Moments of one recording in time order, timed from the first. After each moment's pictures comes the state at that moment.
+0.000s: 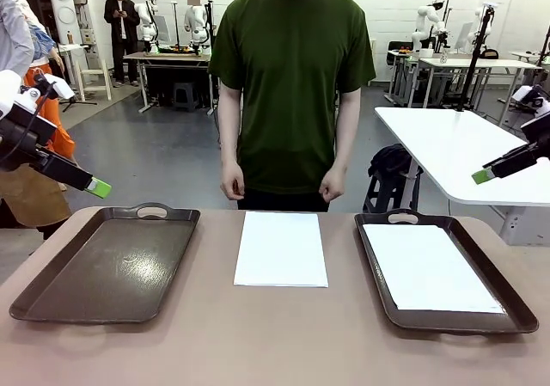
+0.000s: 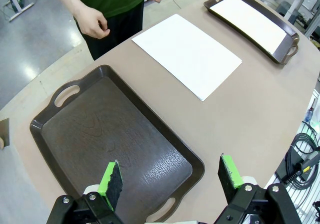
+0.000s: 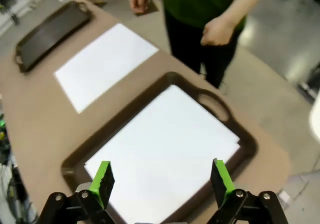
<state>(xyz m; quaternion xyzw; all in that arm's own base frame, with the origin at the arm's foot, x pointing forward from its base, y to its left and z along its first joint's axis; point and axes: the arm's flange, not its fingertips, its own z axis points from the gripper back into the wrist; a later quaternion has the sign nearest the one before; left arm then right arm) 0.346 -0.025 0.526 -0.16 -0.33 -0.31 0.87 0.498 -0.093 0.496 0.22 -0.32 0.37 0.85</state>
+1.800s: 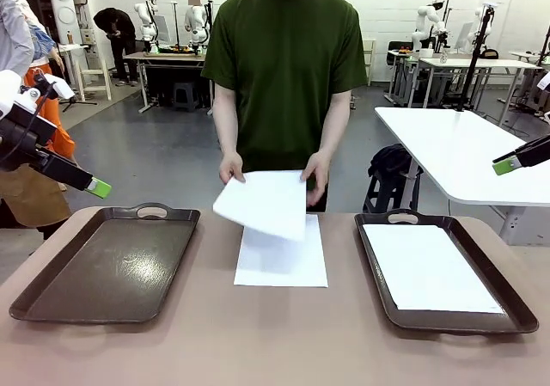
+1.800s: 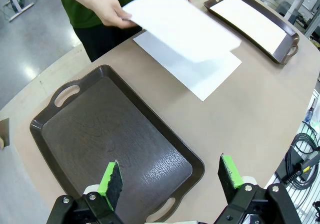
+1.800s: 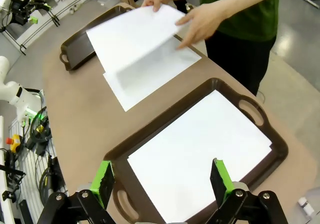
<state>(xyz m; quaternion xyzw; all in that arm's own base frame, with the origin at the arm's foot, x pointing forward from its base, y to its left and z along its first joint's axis) 0.346 -0.025 0.526 -0.16 -0.33 -0.31 0.87 0.478 -0.110 0.522 0.30 -0.30 0.39 0.82</state>
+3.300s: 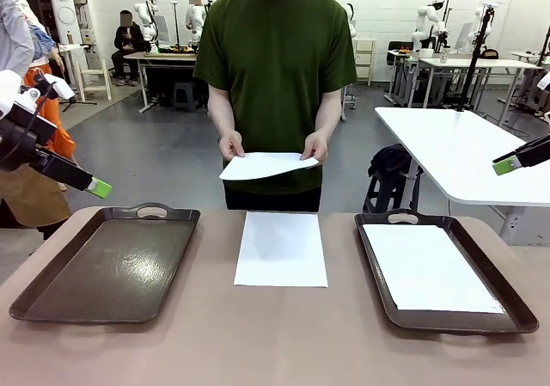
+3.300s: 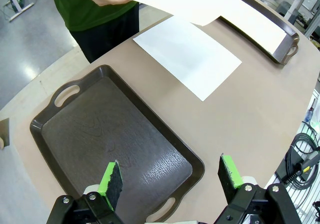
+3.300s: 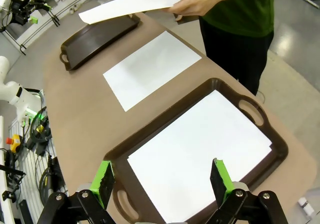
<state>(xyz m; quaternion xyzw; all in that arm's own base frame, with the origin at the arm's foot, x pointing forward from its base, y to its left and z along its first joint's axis) 0.346 -0.025 0.526 -0.16 -0.33 -0.31 0.87 0.478 -0.110 0.522 0.30 -0.30 0.39 0.82</state>
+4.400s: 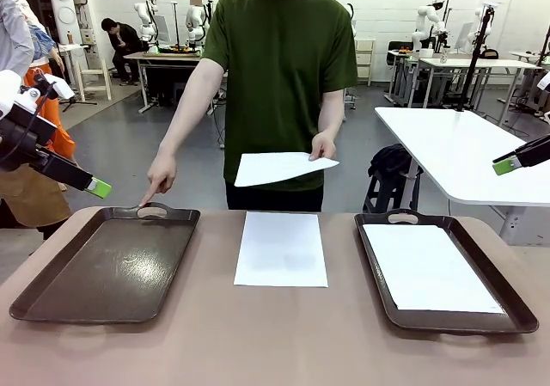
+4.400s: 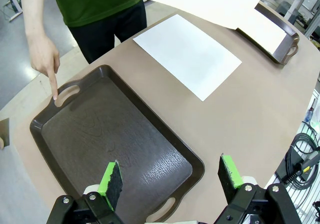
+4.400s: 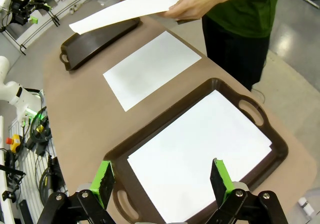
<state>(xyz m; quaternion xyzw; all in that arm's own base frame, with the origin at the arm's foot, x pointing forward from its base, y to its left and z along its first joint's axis) 0.346 -0.025 0.526 -0.16 -0.33 -0.31 0.87 0.478 -0.110 0.522 0.30 -0.30 0.39 0.82</state>
